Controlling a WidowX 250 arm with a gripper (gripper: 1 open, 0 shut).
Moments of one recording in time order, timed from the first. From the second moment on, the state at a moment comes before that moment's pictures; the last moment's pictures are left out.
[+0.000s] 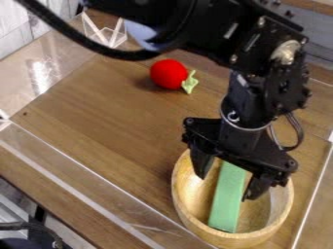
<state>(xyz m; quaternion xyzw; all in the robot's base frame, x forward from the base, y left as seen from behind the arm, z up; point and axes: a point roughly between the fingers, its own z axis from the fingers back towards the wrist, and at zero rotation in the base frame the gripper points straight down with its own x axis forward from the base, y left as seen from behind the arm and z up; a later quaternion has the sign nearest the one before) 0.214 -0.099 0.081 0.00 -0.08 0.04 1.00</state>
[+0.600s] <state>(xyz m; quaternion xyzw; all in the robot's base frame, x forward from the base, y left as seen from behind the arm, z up) 0.210 -0.100 0.041 -0.01 -0.06 0.06 1.00</state>
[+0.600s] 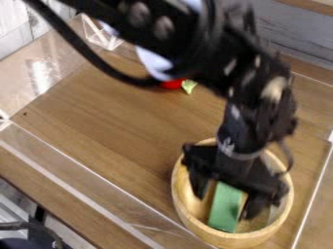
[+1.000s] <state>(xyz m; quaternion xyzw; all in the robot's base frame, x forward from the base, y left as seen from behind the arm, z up) 0.211 -0.099 0.031 -0.01 -0.05 0.06 1.00</state>
